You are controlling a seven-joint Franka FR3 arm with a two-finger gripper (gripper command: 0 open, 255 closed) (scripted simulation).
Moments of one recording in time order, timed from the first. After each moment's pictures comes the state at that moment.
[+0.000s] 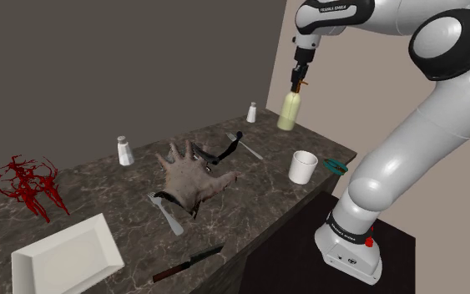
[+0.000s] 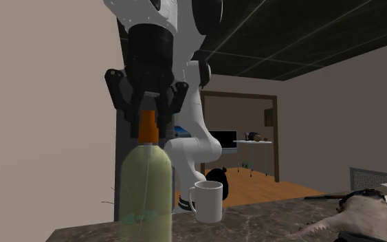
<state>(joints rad) -0.09 -0.23 -0.49 -1.93 -0.12 1.74 -0.61</state>
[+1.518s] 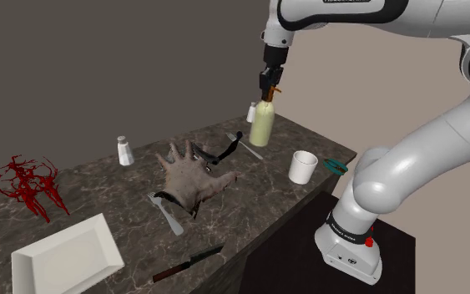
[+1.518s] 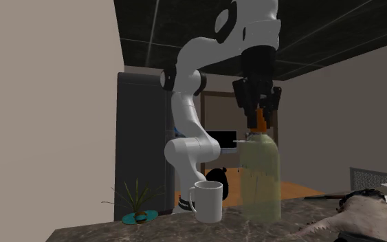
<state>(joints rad) 0.05 -0.47 -0.13 -2.13 -0.07 1.67 -0.13</state>
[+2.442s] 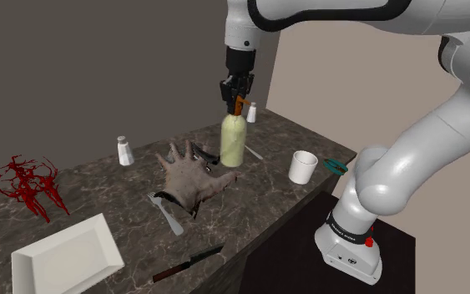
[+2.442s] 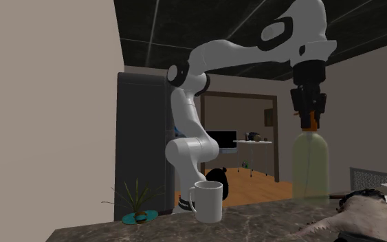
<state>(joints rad) 0.17 -0.39 0.13 -2.06 0.03 1.67 0.21</state>
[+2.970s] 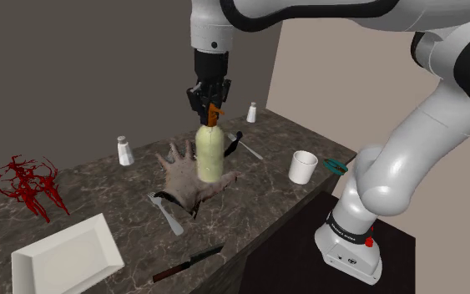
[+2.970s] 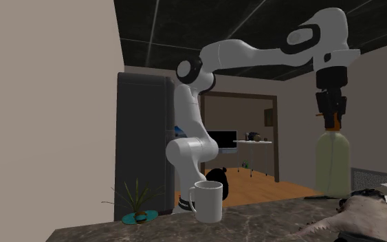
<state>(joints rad) 0.23 -0.25 0.27 -1.91 0.05 1.67 0.41</state>
